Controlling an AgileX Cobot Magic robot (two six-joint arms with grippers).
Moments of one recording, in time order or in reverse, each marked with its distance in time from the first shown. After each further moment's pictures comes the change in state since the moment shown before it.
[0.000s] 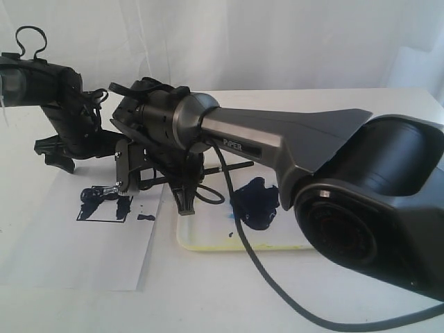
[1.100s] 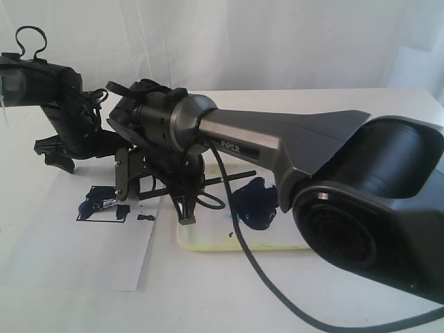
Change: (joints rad) left arm 0.002 0.000 0.000 0.000 0.000 0.000; right arm 0.009 0.004 0.000 0.060 0.082 -0.056
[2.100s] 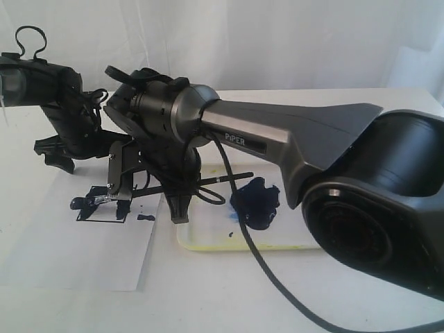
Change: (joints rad) left arm 0.000 0.000 0.000 0.000 0.004 0.000; right arm 0.004 -0.038 0.002 0.055 0.004 0.023
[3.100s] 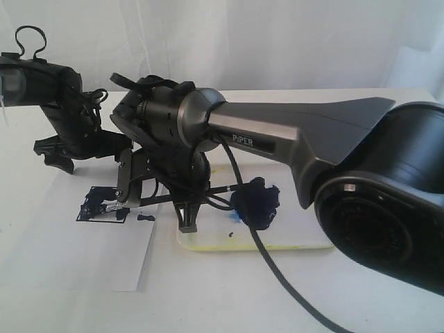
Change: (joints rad) left arm 0.000 0.000 0.000 0.000 0.004 0.000; right arm 0.000 -0.038 0.096 -0.007 0.001 0.053
